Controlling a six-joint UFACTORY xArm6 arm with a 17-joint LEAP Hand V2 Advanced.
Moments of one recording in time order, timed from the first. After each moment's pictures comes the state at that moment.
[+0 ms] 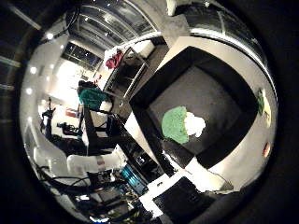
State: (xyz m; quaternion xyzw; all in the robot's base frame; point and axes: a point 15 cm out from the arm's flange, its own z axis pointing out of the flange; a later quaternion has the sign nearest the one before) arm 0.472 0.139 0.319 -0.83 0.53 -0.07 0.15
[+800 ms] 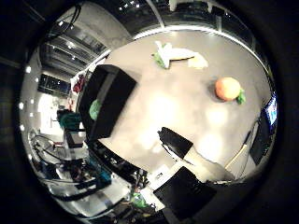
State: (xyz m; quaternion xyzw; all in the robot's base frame) arm 0.450 -0.341 0.248 -0.75 0.65 -0.15 -0.01
